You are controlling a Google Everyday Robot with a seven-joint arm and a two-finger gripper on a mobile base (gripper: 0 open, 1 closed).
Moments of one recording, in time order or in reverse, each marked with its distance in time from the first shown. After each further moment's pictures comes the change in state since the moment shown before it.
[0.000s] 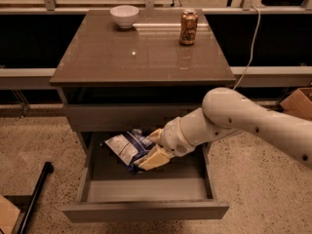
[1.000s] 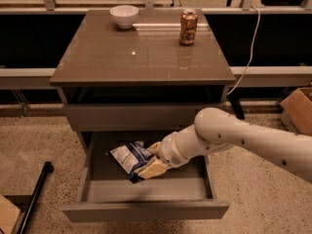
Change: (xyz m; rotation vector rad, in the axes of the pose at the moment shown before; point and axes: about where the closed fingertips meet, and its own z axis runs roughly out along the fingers) arm 0.054 -0.016 0.057 0.005 0.005 0.097
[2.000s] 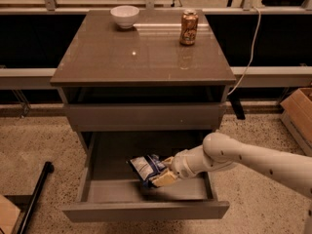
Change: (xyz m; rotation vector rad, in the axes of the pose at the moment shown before) arm 0.119 -0.055 0.056 0.026 -0.025 0.158
